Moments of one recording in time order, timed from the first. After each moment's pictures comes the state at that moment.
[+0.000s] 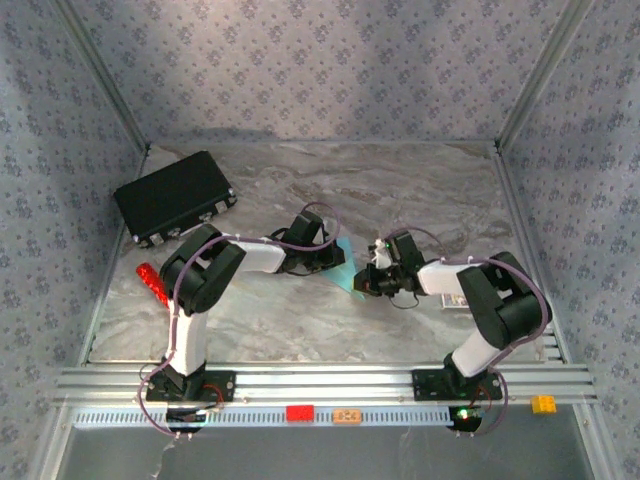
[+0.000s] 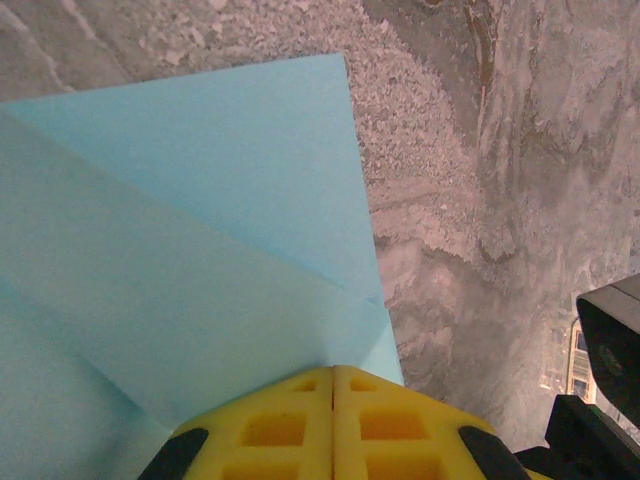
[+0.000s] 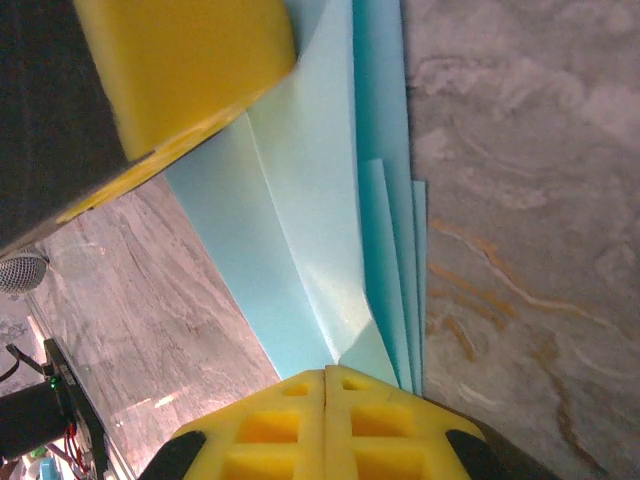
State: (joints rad) left arm -0.72 2.00 1.05 0.17 0.41 -0.91; right arm 0.43 1.60 0.56 0.07 -0.63 0.61
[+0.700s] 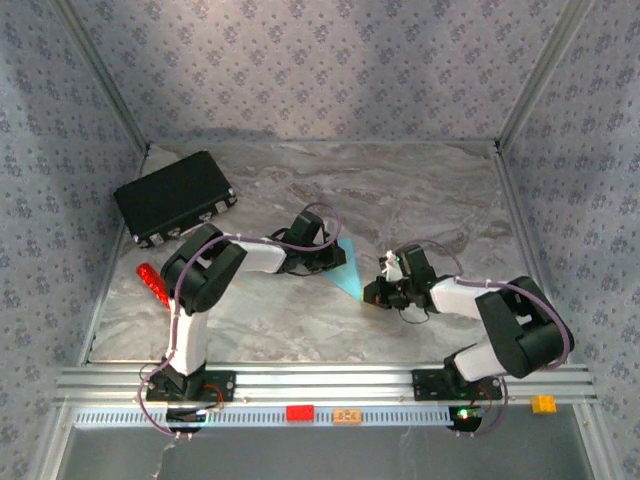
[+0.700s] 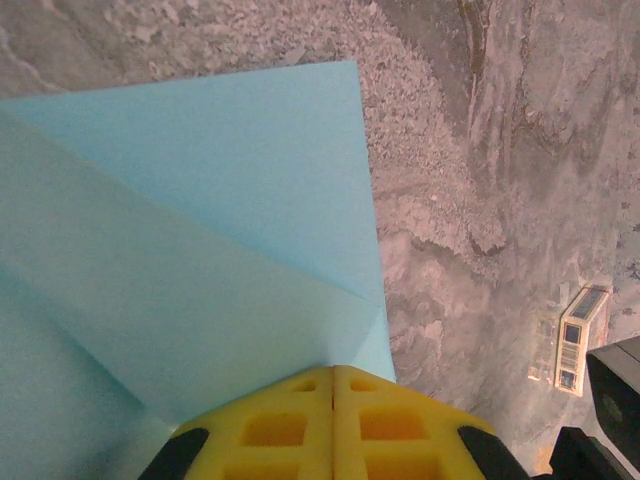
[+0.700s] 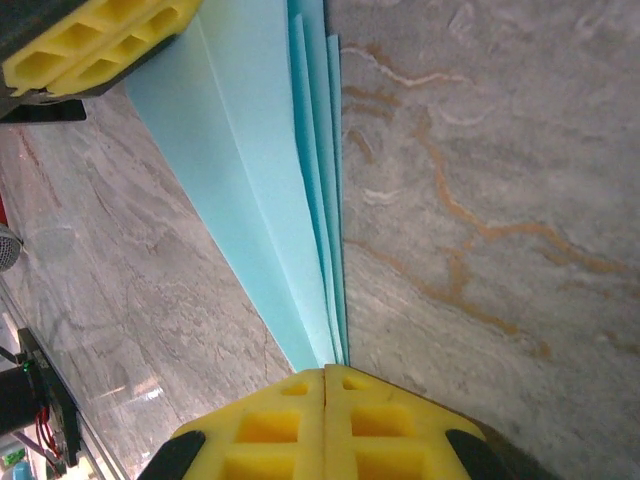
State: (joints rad) left arm -0.72 2.00 1.05 0.18 0.44 -0.92; right arm 0.43 1.42 0.40 0.05 -0.58 0.61
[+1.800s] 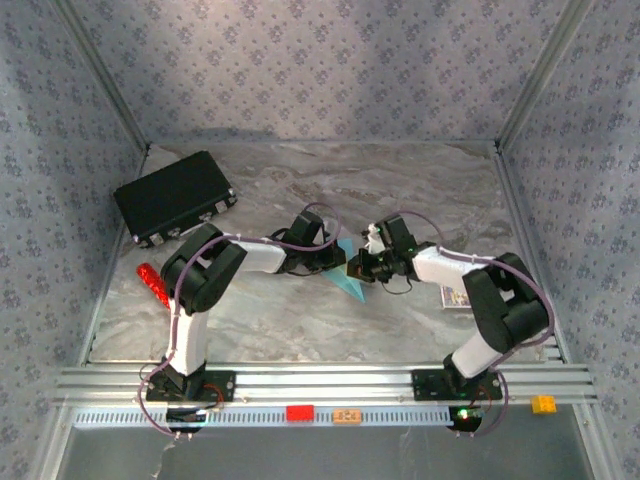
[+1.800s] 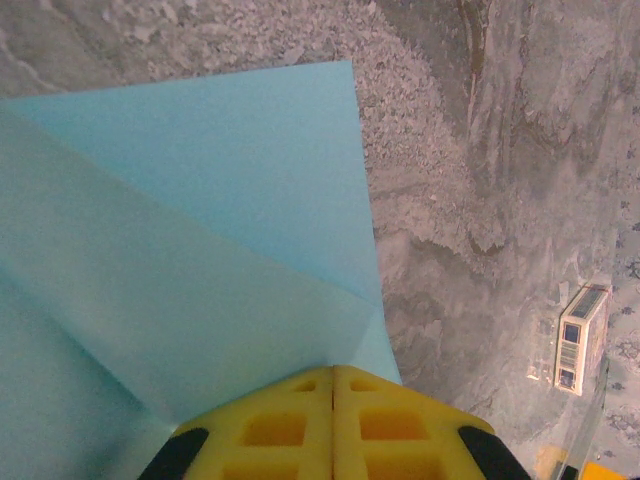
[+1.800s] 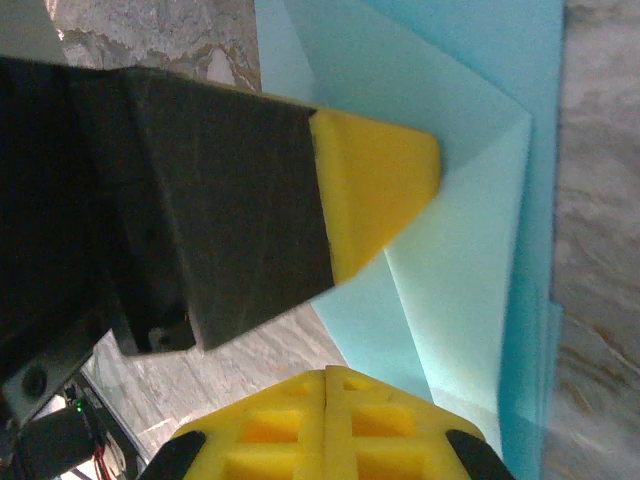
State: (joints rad) left arm -0.72 2.00 1.04 0.18 0.44 -0.92; right arm 0.48 1.60 0.75 -0.12 -0.57 0.65
